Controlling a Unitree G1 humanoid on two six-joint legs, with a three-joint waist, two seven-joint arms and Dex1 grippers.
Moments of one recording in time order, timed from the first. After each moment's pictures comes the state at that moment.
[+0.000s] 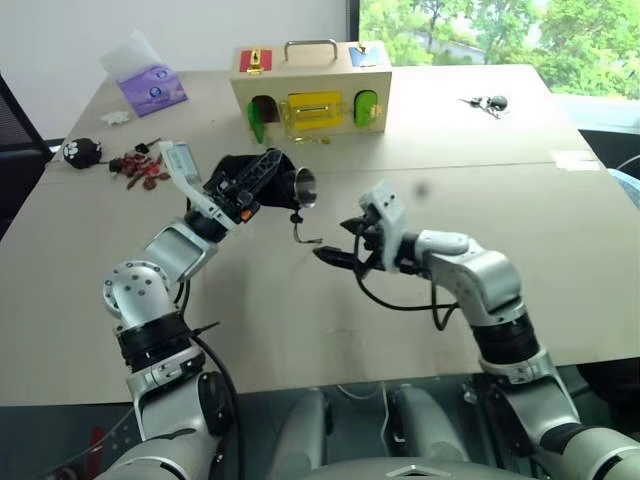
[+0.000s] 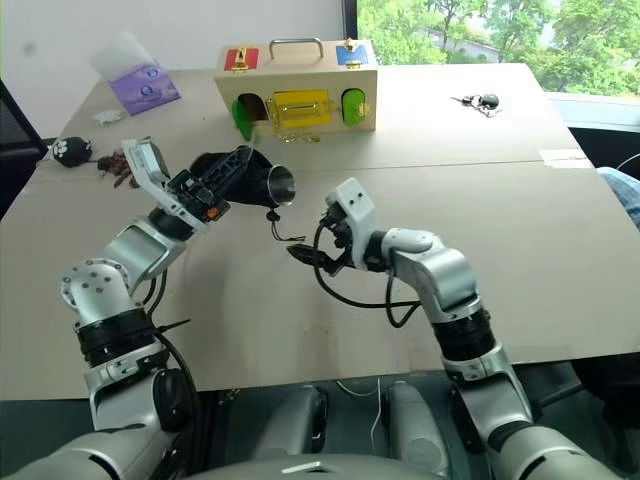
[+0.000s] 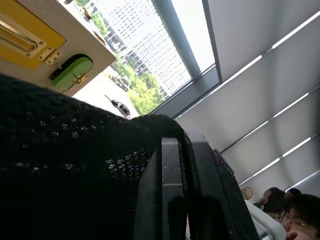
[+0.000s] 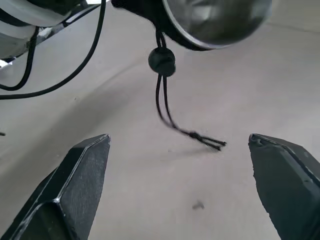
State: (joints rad) left arm -0.58 0.32 0.58 0.01 -1.13 1.03 -0.44; right arm -0.62 -0.01 0.23 -0.03 0.28 0.86 0.60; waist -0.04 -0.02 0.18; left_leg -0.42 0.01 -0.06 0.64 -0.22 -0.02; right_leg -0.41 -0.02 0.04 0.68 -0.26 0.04
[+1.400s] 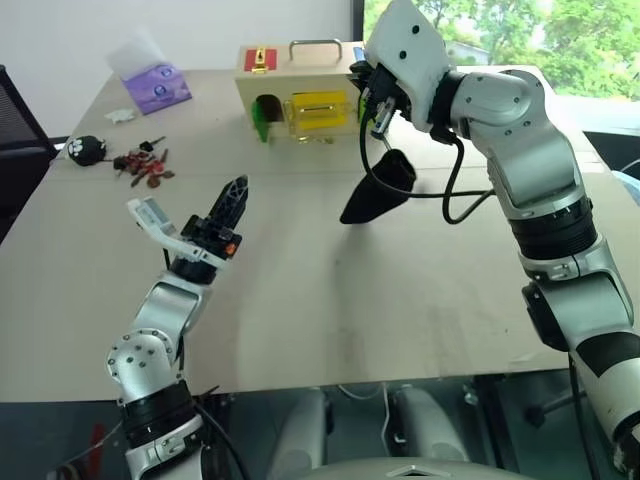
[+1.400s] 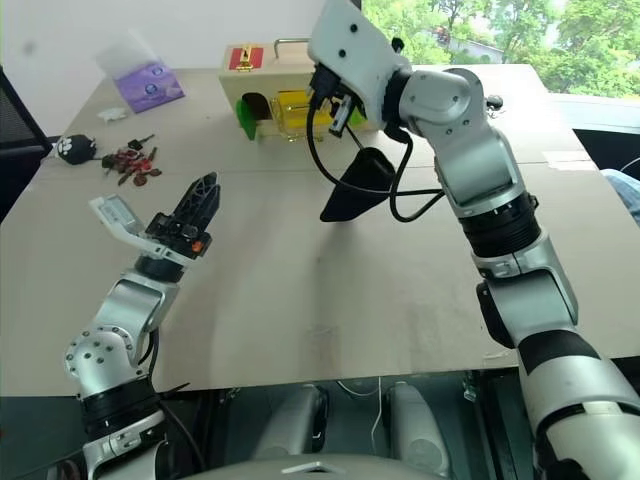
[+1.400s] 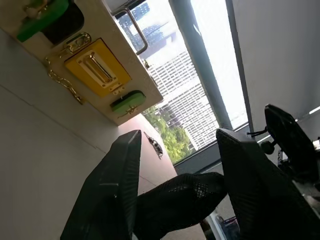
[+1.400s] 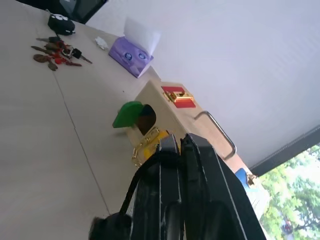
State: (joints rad) left arm -0.24 0.29 0.48 -0.23 -1.26 0.69 -0.28; right arm -1.18 -0.38 0.28 0.09 -0.03 0.47 0.70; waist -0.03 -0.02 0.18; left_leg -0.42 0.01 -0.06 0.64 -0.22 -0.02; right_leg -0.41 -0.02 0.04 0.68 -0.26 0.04
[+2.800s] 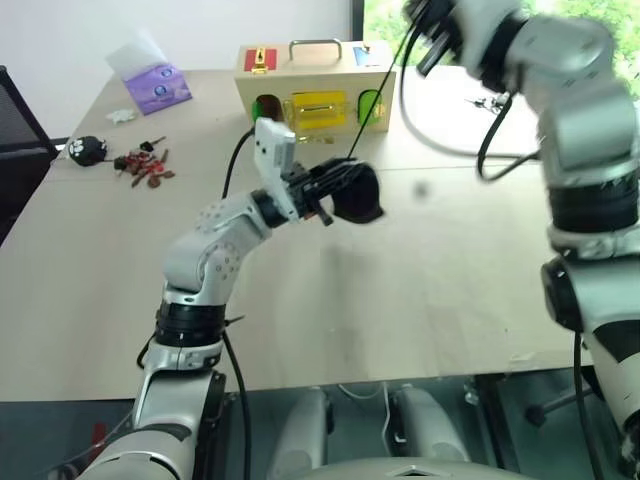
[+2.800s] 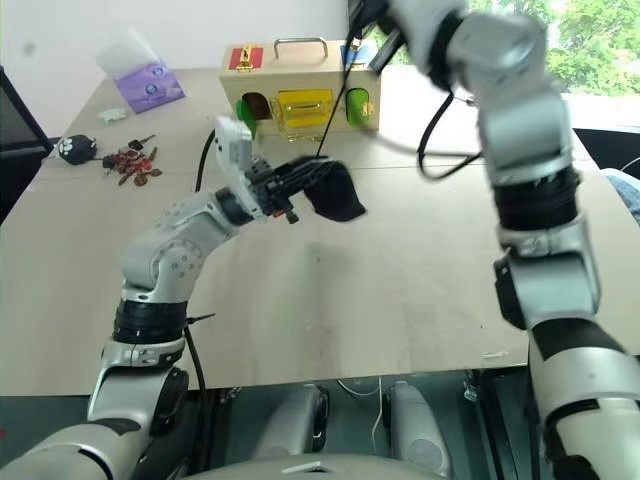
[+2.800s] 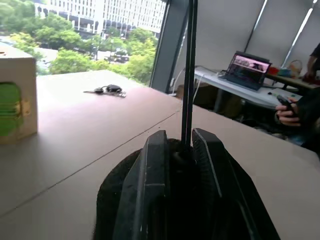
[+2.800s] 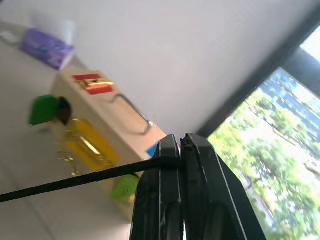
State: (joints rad) left arm -0.62 0.41 0.04 -0.04 -0.61 0.49 -0.71; right arm -1.30 -0.47 0.09 0.30 -0.03 0.58 0.60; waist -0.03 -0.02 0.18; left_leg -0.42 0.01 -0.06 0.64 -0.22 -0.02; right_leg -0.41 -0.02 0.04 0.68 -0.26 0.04
